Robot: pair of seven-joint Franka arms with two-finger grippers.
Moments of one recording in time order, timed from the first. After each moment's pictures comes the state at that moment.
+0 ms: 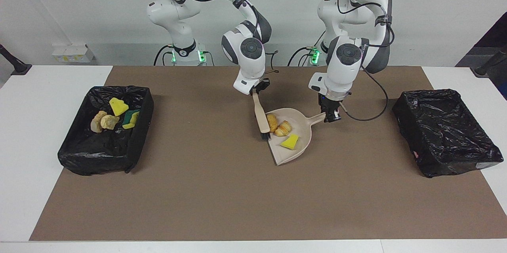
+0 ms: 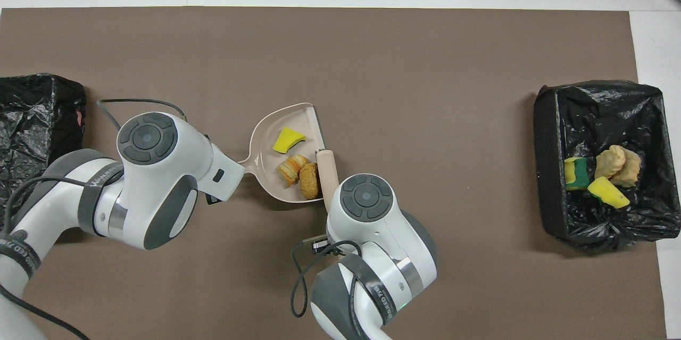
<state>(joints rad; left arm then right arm) -0.24 0.09 -0.14 -2.13 0.02 2.17 0.94 0.48 0.20 0.26 -2.04 0.26 2.06 0.42</state>
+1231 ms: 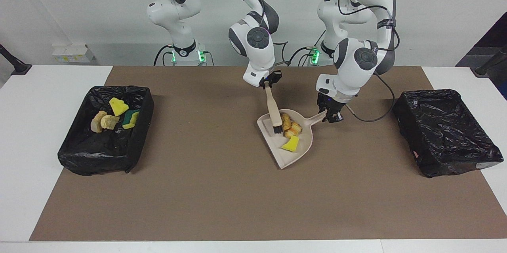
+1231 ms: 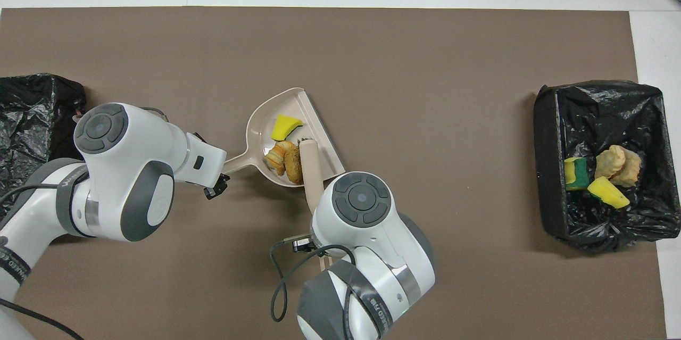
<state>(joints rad) -0.19 0.09 -0.13 -2.13 -0.17 2.19 0.96 0.48 0.17 0.25 -1.97 0.27 2.04 0.44</state>
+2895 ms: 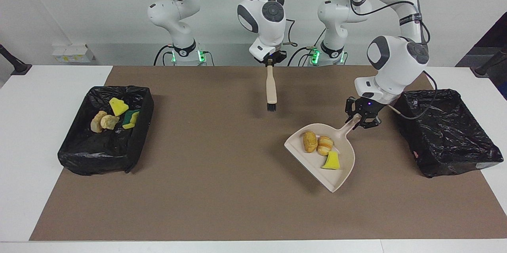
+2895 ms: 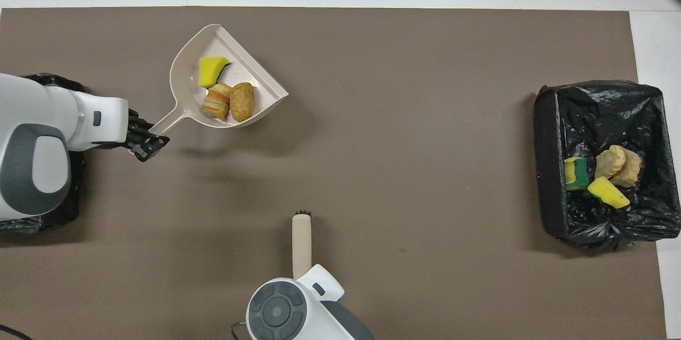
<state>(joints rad) 0.07 0.06 -0.11 -1.97 -0.26 2.07 0.93 0.76 0.14 0.26 -2.08 0.27 2.01 0.89</state>
